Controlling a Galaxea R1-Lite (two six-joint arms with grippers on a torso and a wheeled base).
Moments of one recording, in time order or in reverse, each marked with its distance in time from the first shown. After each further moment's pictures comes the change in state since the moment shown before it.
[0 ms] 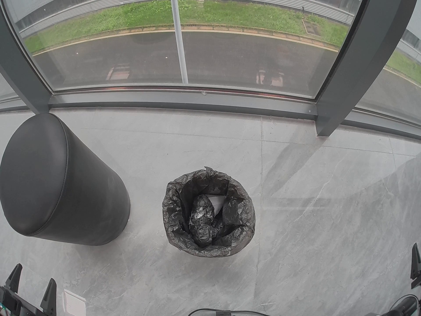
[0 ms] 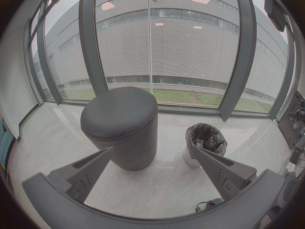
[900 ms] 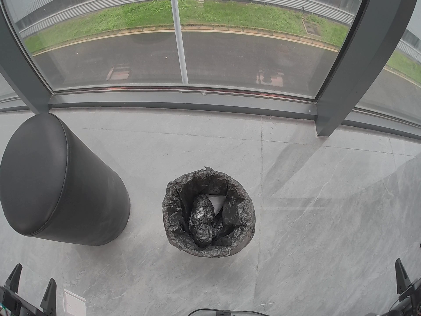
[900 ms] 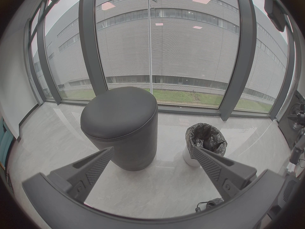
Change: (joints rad) left arm 0.000 0.000 0.000 0.000 0.000 0.000; right arm -0.005 -0.029 0.072 -0.036 0.287 0.088
